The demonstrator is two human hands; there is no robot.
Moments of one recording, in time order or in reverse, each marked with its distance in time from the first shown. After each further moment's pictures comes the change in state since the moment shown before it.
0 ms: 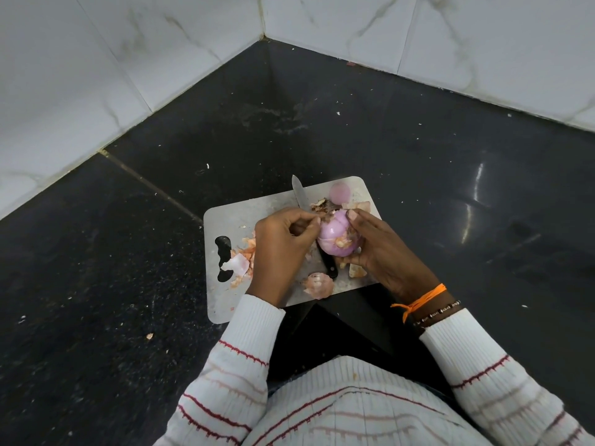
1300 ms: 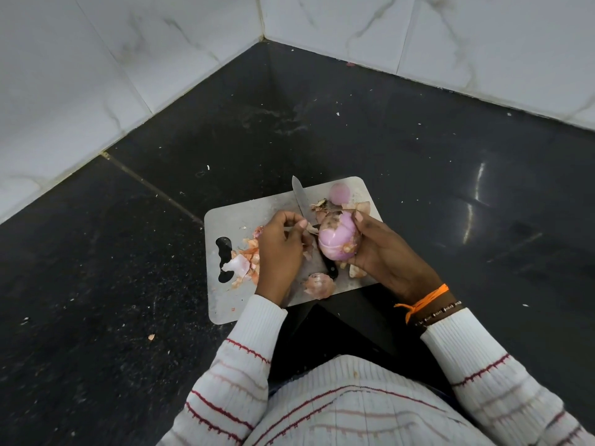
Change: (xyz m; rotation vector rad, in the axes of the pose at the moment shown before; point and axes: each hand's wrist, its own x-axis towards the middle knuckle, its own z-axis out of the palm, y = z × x) left_hand 0.000 -0.007 0.011 -0.188 0.022 -0.398; right_hand -0.002 -0.001 -0.002 0.202 -0.157 0.008
